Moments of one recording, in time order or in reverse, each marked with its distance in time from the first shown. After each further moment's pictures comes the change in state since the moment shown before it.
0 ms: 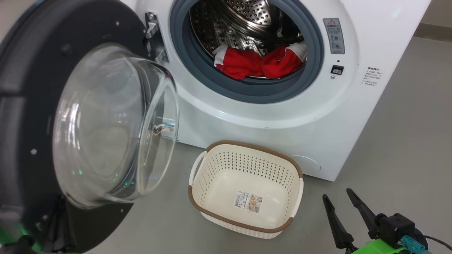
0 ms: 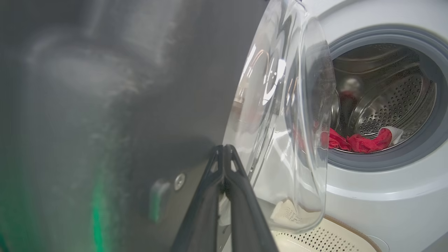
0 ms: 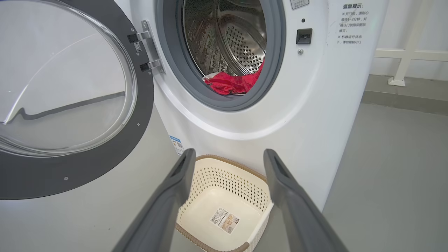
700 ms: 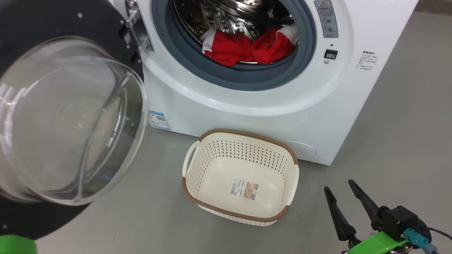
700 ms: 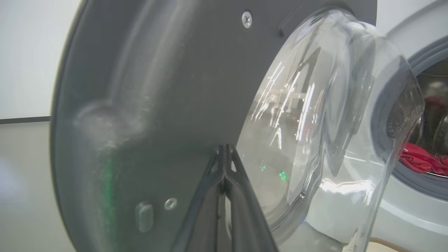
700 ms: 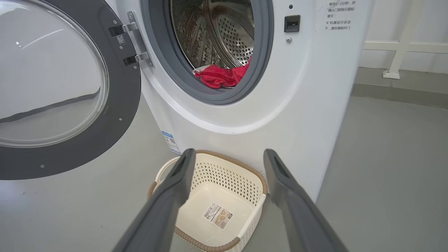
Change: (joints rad) left arm -0.156 0.060 0.267 0.131 0.107 -0.032 0.000; right arm -0.026 -0.024 0.008 -0.011 0.000 0.000 0.000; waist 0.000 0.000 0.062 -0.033
